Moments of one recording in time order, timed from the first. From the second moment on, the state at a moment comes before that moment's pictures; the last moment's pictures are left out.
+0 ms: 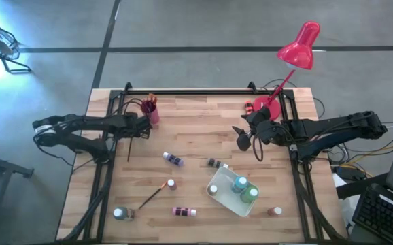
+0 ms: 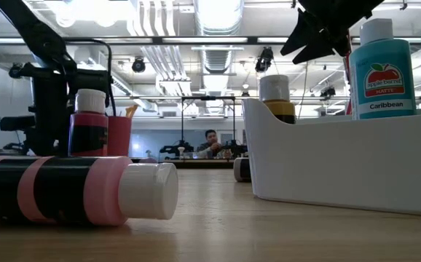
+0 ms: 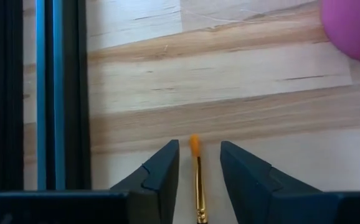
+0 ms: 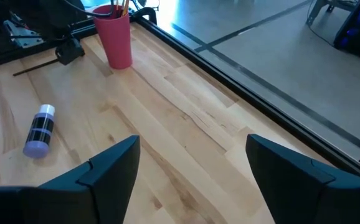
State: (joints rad) left arm 0.49 1.30 0.45 -0.66 -0.48 -0.94; right arm 0.09 1.06 0.84 -0.41 0.65 0.44
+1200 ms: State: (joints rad) left arm 0.50 1.03 0.39 -0.67 -0.39 -0.93; right arm 0.09 1.06 0.84 -0.41 0.65 0.44
